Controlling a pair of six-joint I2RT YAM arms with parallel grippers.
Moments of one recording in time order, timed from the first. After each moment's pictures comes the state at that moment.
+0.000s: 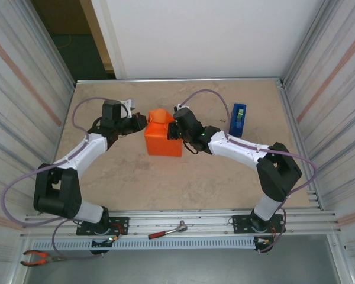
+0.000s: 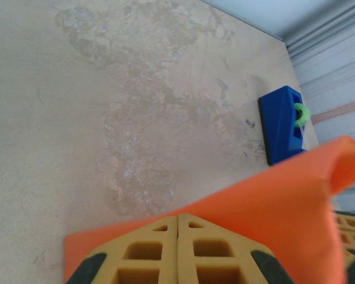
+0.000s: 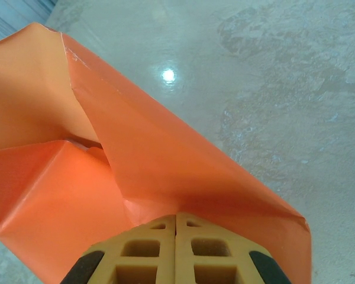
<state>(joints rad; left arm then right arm) -0.24 1.43 0.95 -0.12 0.46 -0.48 0.82 1.70 1.21 -0.15 0.16 0.62</state>
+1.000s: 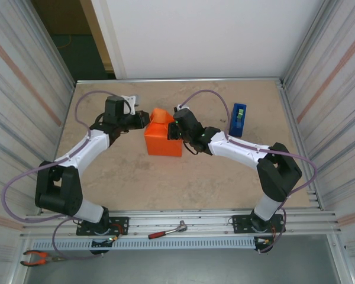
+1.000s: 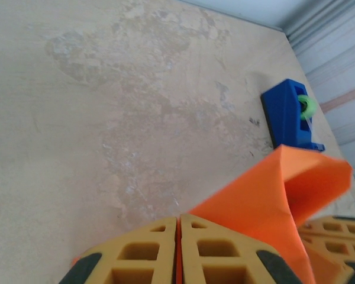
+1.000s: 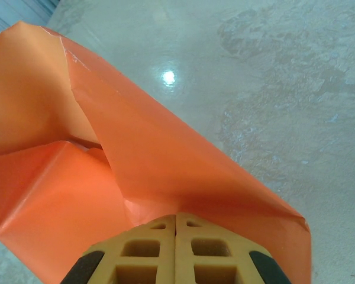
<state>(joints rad) -0.27 1.46 1.00 -0.15 0.42 -0.37 0.82 1.70 1.20 -0.14 0.16 0.62</state>
